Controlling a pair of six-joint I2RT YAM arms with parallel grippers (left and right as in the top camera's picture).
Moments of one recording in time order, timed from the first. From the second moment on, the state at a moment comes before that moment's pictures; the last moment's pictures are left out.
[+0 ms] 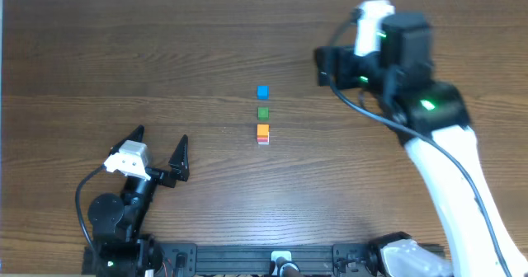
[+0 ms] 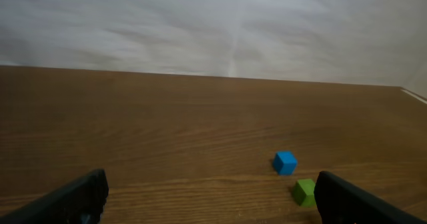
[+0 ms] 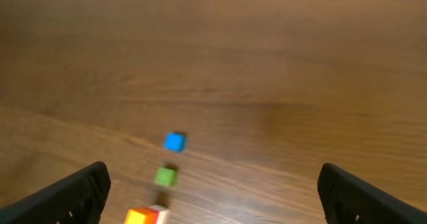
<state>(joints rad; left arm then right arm) 0.03 0.01 0.03 -0.08 0.29 -0.15 0.28 1.35 1.36 -0.73 -0.10 0.18</state>
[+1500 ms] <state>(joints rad) 0.03 0.01 0.03 -0.08 0.29 -0.15 0.61 2.19 1.67 -0.99 -0.04 0.55</state>
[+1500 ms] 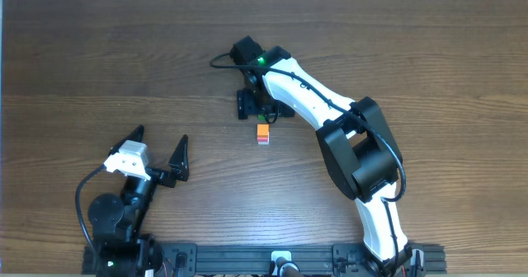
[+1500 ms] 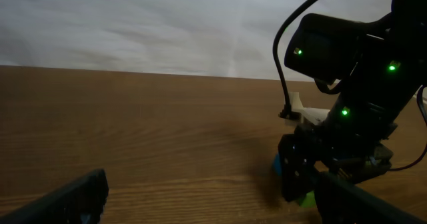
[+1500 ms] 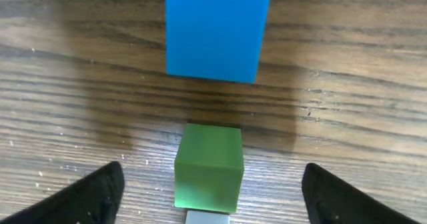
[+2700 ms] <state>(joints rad) 0.03 0.01 0.03 -0.08 0.29 -0.15 0.61 2.19 1.67 -0.98 -0.04 0.55</state>
